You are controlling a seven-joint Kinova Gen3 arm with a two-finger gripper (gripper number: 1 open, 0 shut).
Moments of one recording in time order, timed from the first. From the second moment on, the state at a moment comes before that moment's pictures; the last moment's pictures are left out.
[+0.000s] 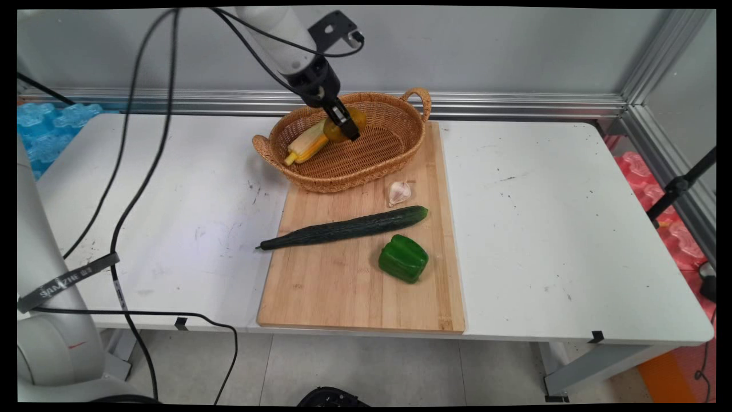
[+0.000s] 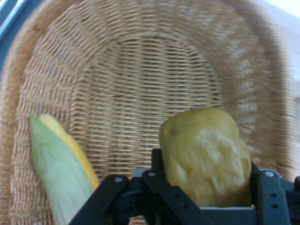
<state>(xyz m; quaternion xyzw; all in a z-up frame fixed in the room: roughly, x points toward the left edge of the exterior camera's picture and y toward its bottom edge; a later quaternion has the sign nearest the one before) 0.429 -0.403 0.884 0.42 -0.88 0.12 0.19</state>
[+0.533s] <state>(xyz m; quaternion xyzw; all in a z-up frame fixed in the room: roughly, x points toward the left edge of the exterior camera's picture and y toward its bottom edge) 0.421 -0.353 0.922 0.25 -0.94 0.08 0.21</state>
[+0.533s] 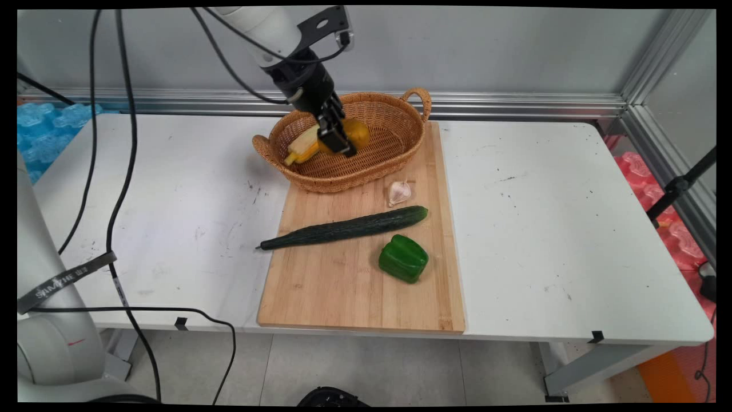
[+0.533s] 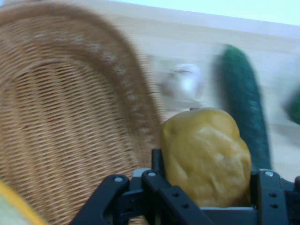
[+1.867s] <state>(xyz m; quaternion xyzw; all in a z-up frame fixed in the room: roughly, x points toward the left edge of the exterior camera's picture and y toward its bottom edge) 0.385 -0.258 0.846 -0.09 -0.98 0.00 0.20</state>
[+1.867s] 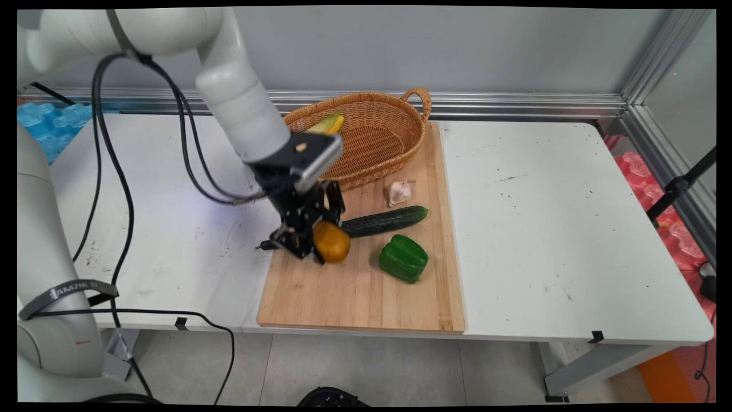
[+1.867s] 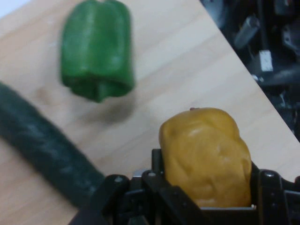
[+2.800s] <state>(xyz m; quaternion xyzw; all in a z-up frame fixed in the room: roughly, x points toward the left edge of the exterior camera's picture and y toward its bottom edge) 0.368 -0.249 0.781 -0.17 -0.97 0.00 0.17</state>
